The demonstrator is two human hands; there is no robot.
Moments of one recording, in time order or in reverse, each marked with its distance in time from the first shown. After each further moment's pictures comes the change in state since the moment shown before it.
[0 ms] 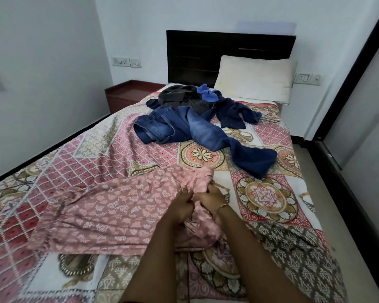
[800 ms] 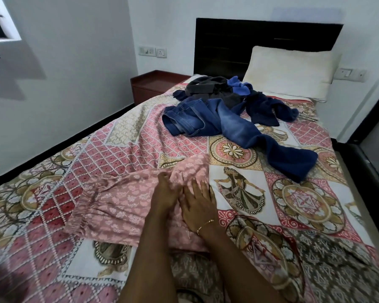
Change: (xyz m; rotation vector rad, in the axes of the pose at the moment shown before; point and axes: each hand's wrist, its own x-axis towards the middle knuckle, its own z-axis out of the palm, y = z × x) left_hand -0.025 -0.060 -0.081 -0.300 0.508 -0.188; right_hand -0.006 0.017 0.117 -0.929 0.036 -0.577
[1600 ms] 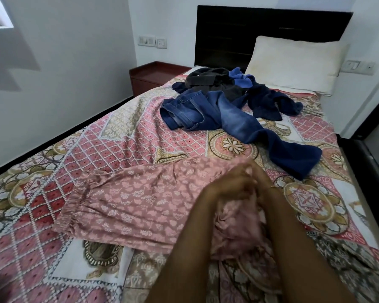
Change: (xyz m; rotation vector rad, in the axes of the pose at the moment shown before) left_hand -0.032 0.103 0.075 -0.421 -0.771 -0.075; right_hand 0.034 0.099 -0.102 1.394 -0.030 0.732
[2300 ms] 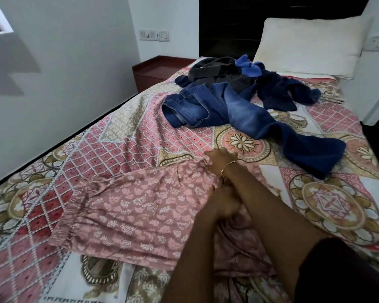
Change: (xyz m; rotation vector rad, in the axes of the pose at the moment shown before) left_hand 0.043 -0.063 -0.032 0.784 0.141 0.068; right_hand 0.090 -0.003 0.080 -1.698 -0.138 -0.608
